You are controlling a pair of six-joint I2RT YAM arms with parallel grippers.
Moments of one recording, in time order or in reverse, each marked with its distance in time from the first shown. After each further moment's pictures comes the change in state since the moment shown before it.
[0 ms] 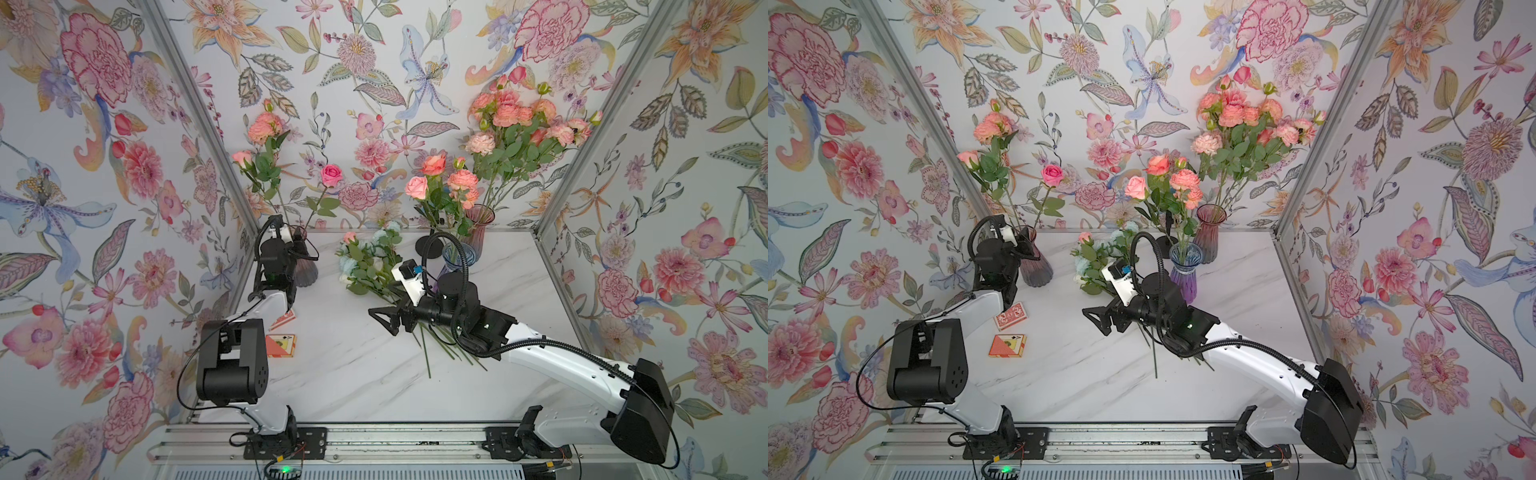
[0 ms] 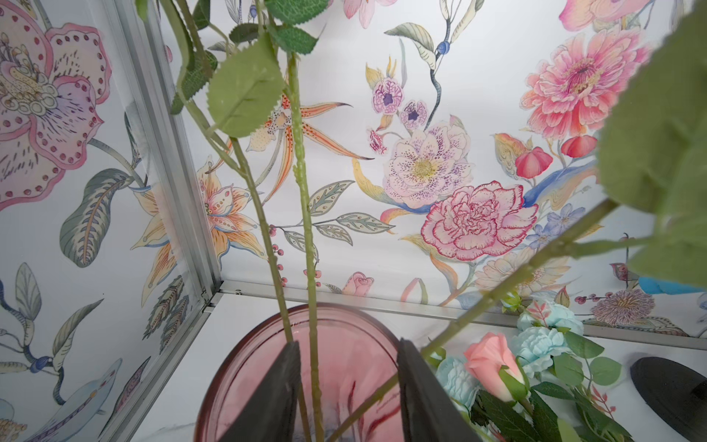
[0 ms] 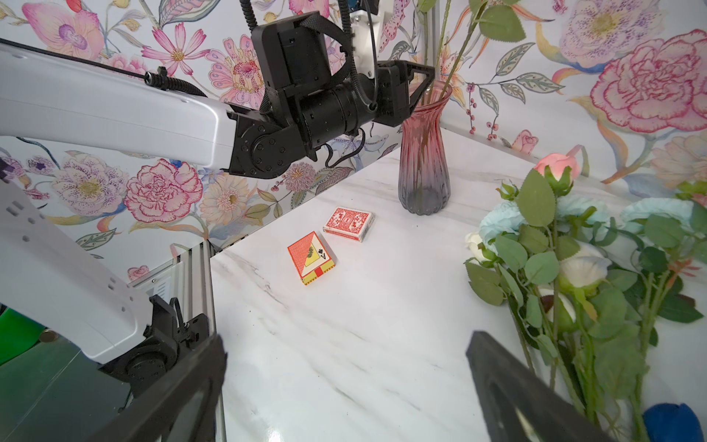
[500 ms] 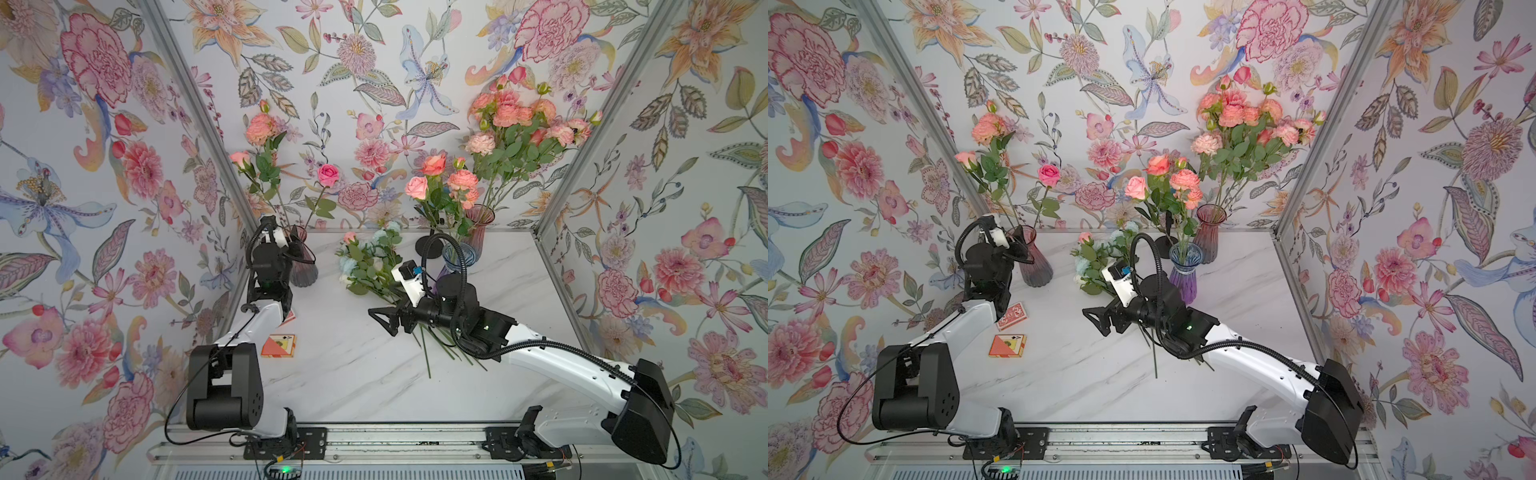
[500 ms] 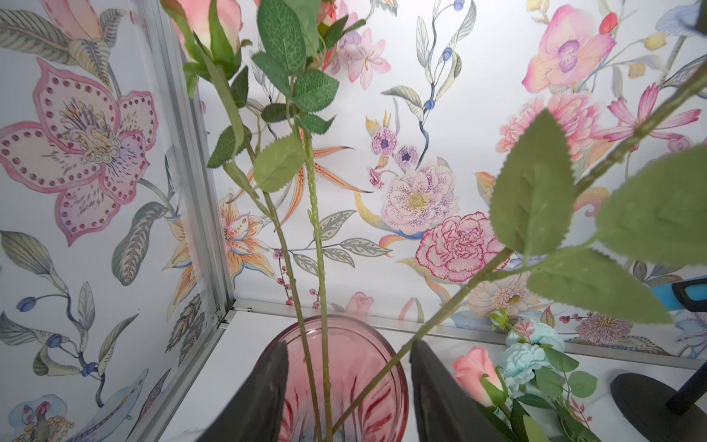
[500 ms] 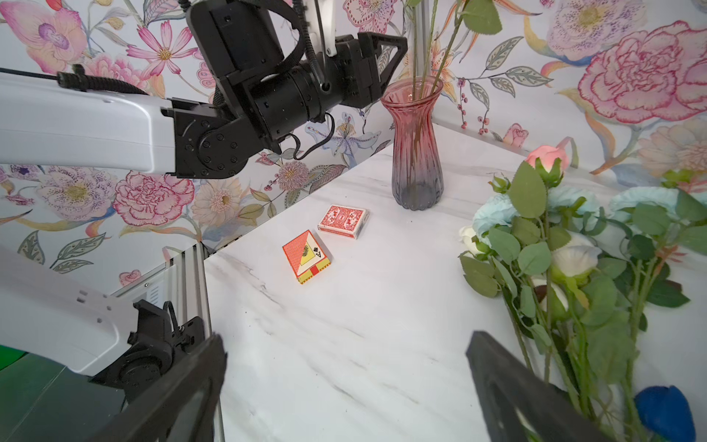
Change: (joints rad) left arm 0.000 -0.172 -0.069 -0.015 -0.014 0.002; right arm 0.021 -0.002 0.000 -0.018 0.051 0.014
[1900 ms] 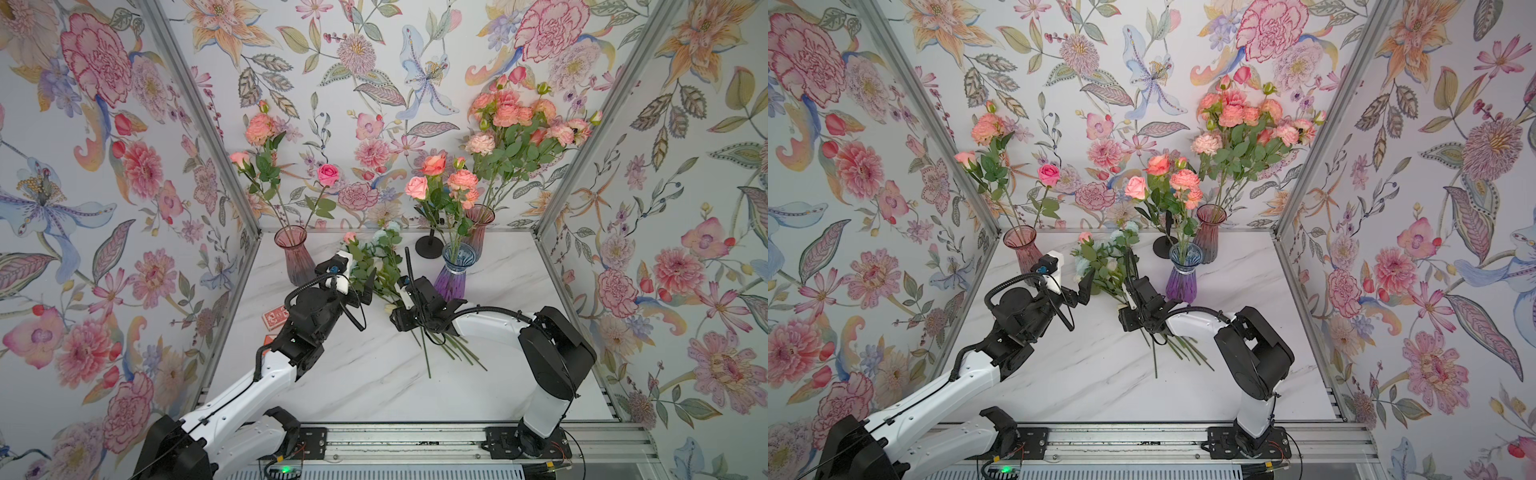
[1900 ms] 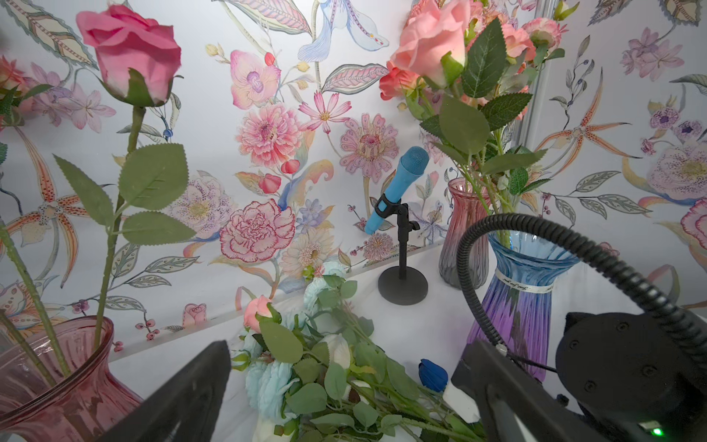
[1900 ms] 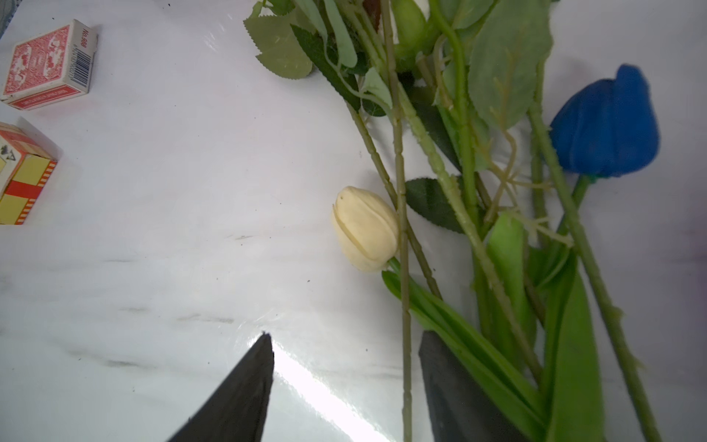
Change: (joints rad) left arm -0.604 -0.425 -0.237 -0.183 -0.109 0.151; right arm -0.159 0.467 0.040 -0.180 0.155 0.113
